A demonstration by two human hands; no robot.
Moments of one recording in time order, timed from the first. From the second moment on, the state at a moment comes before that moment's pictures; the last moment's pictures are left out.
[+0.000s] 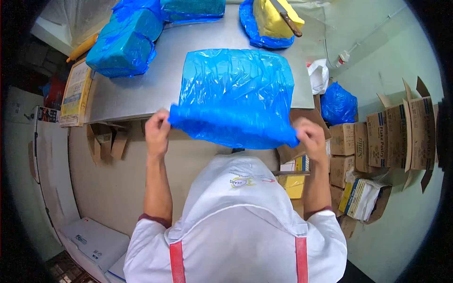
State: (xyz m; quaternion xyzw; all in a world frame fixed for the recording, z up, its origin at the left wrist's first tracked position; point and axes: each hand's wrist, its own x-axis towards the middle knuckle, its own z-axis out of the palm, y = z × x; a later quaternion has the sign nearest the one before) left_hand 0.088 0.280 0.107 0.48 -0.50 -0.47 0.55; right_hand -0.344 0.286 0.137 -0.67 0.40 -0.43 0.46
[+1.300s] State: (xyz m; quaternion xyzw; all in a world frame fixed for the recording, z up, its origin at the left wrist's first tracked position) left_hand 0.079 0.149 0.152 0.48 -0.65 -0.39 0.45; right_hand -0.344 0.149 0.141 -0.55 0.45 -0.48 0.52
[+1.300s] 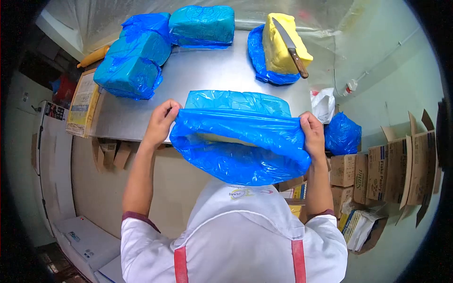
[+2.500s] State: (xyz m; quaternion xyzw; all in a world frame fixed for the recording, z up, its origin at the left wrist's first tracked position) left_hand 0.042 0.078 0.076 0.52 -0.20 -0.66 0.51; right_hand -0.328 0.091 0.029 -0.43 0.39 -0.52 0.63
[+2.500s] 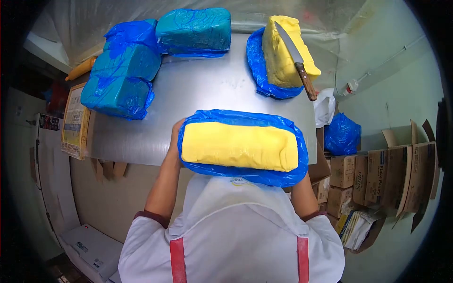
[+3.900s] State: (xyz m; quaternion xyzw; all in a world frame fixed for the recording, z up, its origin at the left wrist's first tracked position) left_hand 0.049 0.207 0.020 0.45 -0.10 -0.73 0.50; right_hand -0.176 0.261 0.026 -0.15 0.51 -0.62 0.58
